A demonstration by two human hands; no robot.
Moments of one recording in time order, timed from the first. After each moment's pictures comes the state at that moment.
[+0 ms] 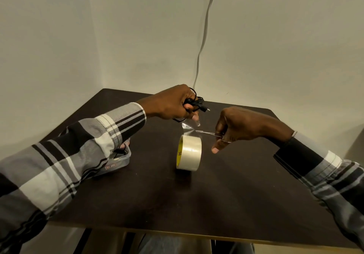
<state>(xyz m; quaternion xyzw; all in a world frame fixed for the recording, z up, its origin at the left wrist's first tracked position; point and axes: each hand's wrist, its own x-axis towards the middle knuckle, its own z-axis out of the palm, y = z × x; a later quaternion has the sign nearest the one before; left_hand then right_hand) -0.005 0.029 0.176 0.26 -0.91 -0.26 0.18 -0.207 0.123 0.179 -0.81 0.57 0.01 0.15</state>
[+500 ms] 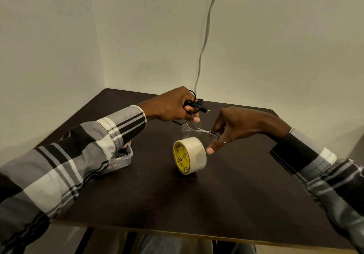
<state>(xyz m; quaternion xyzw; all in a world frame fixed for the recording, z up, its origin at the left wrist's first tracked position) -0.003 0.027 0.167 0.25 -0.90 -0.28 0.19 -0.201 0.115 0.182 -0.80 0.57 0.01 0.17</state>
